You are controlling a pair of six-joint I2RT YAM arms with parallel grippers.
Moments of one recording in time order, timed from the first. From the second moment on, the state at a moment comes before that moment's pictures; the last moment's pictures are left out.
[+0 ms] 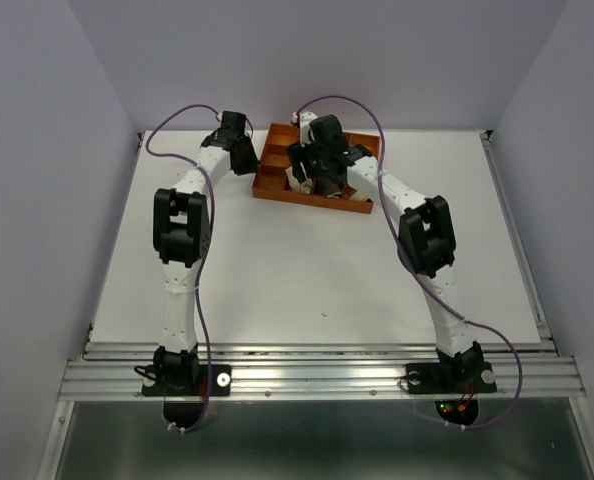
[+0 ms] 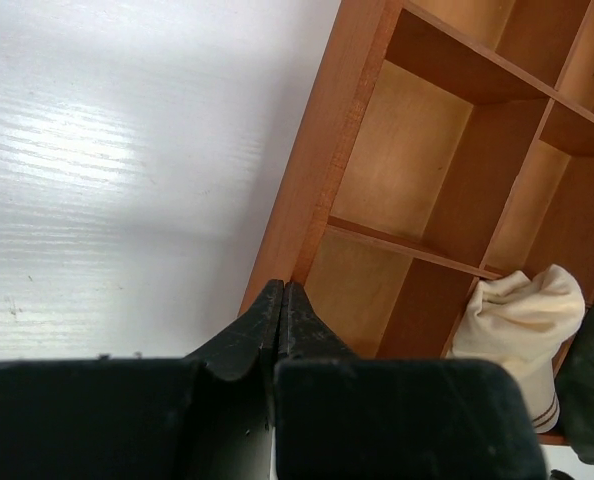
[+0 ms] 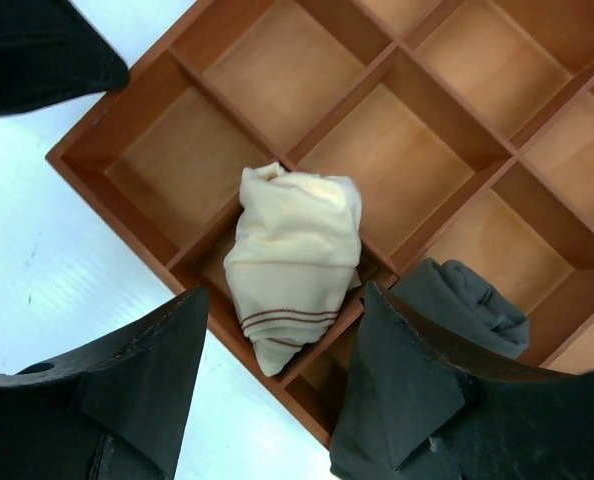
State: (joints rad) left arm -0.20 2.35 2.05 -0.55 0.05 -0.49; right arm 0.53 2.35 2.15 -0.43 -0.09 -0.04
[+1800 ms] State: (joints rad) left arm -0.20 2.25 1.84 -0.38 0.04 -0.60; right arm 0.62 2.53 2.21 -0.31 0.10 -0.15
